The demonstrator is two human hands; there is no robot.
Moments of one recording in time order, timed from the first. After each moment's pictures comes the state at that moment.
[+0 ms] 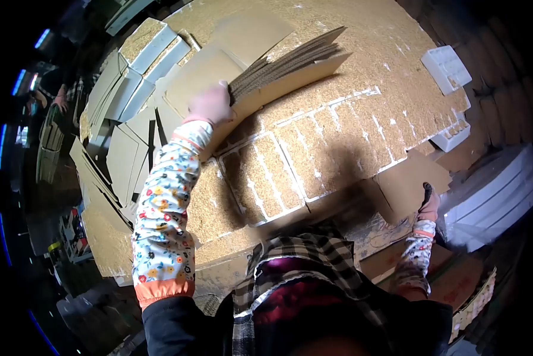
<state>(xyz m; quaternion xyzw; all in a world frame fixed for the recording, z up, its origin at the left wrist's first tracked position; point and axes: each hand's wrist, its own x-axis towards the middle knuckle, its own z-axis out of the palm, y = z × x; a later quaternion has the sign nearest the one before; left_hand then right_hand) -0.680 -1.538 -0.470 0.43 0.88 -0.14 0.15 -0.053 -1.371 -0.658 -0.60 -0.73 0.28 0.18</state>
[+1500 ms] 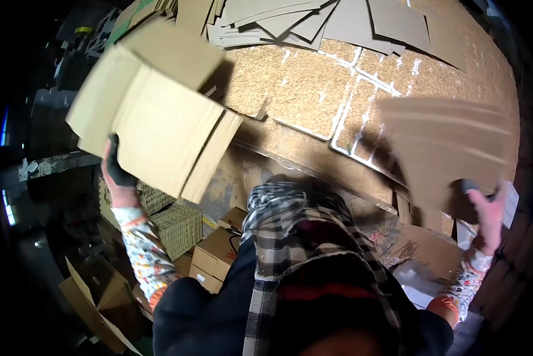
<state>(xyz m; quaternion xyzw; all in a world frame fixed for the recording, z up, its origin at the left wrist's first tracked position) -0.468 -2.128 -0.382 -0.13 0.75 0.63 -0.14 -0.343 -1.450 -0.393 -0.23 -0.88 0.42 0.02</state>
